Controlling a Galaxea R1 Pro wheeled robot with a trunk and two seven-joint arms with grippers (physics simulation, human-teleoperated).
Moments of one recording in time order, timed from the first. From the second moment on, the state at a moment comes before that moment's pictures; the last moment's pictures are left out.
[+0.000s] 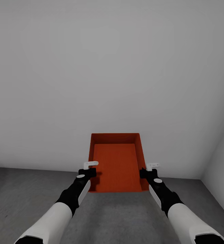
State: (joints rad) left arm -0.72 -0.17 -0.08 -0.60 0.08 0.20 0.24; right arm -0.72 0.02 0.08 -0.51 0.00 0.02 -0.08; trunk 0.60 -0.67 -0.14
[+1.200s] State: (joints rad) left arm -0.72 -0.17 -0.08 -0.60 0.08 0.20 0.24; right arm -0.72 0.02 0.08 -0.51 -0.01 0.02 -0.08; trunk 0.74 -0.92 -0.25
